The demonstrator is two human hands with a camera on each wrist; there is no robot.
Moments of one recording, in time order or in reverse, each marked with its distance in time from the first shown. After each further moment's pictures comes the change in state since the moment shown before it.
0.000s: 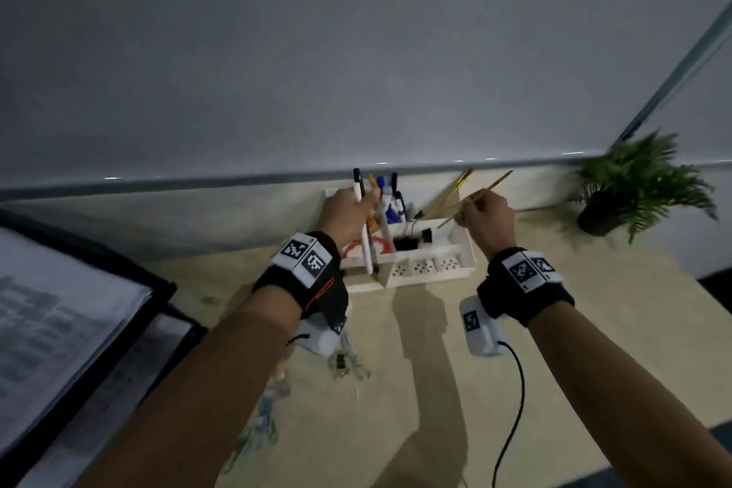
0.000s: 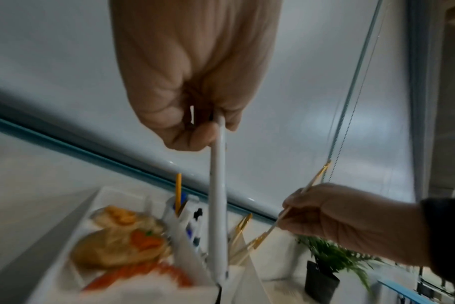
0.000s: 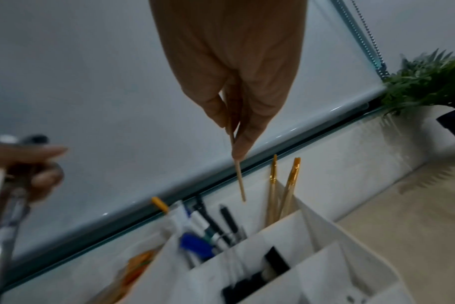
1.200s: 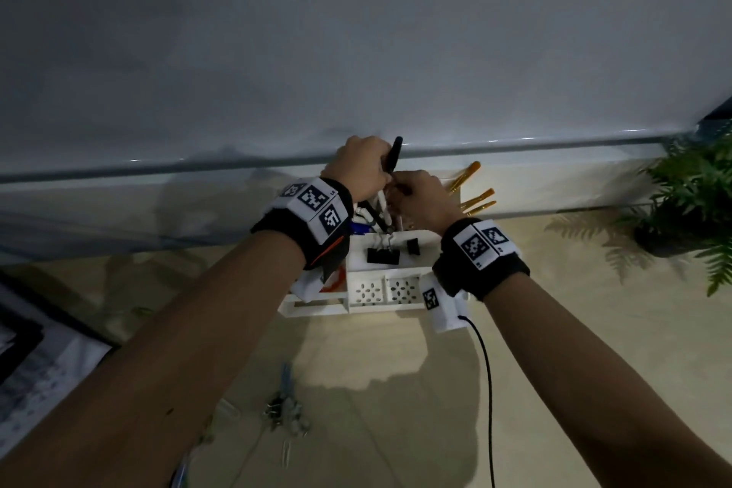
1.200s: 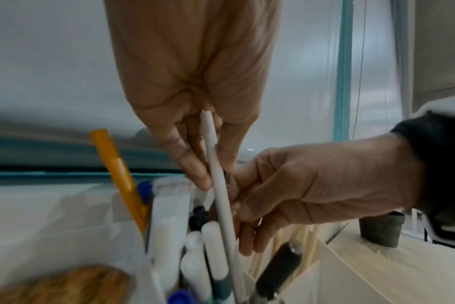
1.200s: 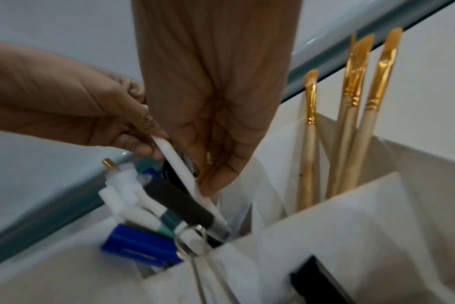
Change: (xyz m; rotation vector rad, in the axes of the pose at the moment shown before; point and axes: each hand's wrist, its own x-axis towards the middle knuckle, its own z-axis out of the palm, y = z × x) left_hand 0.154 0.032 0.074 0.520 -0.072 0.061; right_hand 0.120 0.011 0.069 -0.170 -0.648 -0.313
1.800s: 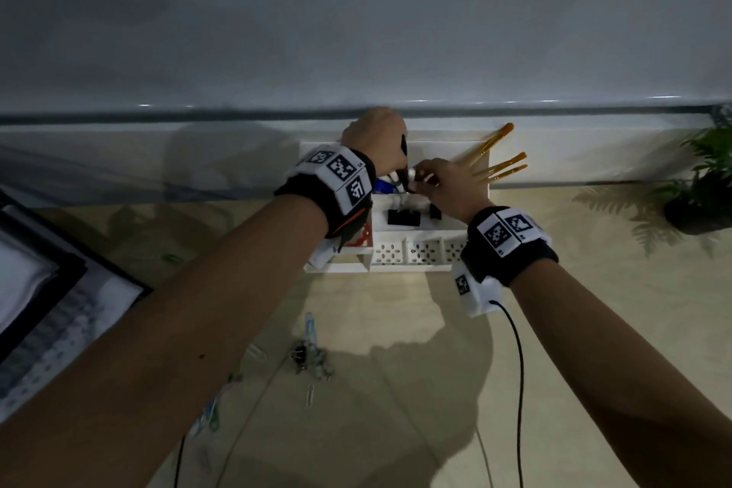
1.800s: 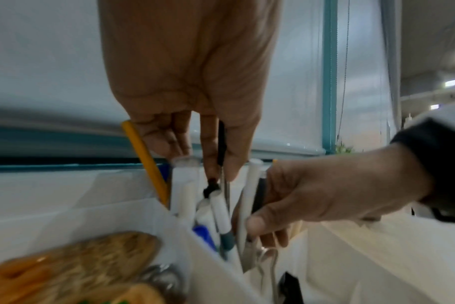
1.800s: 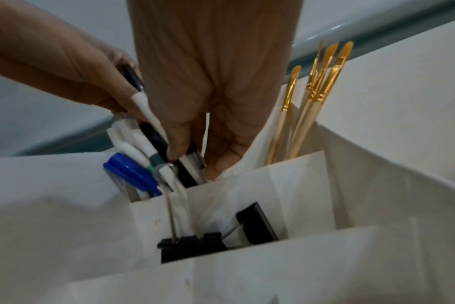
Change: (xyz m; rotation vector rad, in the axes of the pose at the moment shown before) left_hand -0.023 -0.018 0.003 0.225 0.063 0.062; right_hand -0.024 0.006 0.024 -0.164 -0.055 -0.002
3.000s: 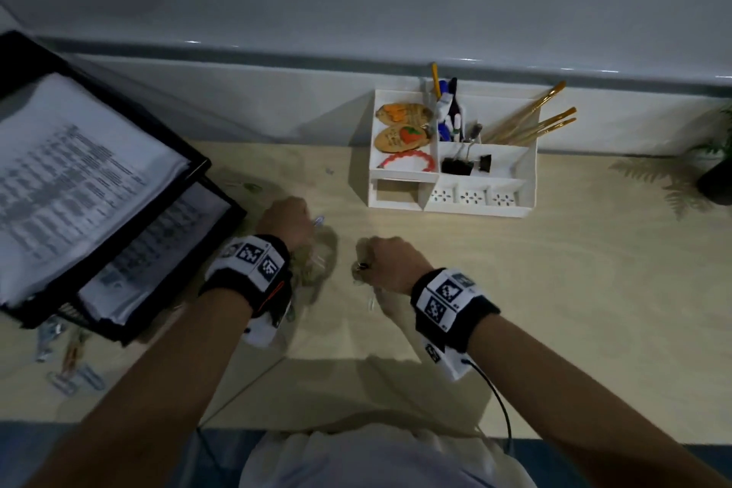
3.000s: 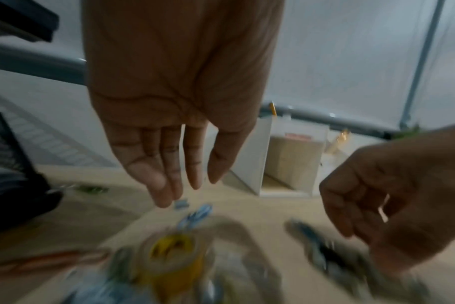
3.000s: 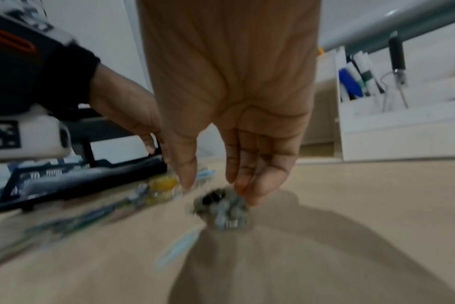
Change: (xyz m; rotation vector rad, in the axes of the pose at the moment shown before) left_hand -0.216 -0.153 0.051 -0.075 -0.149 -0.469; right_hand -0.134 -0.105 0.154 -0.210 -0.413 -0.064
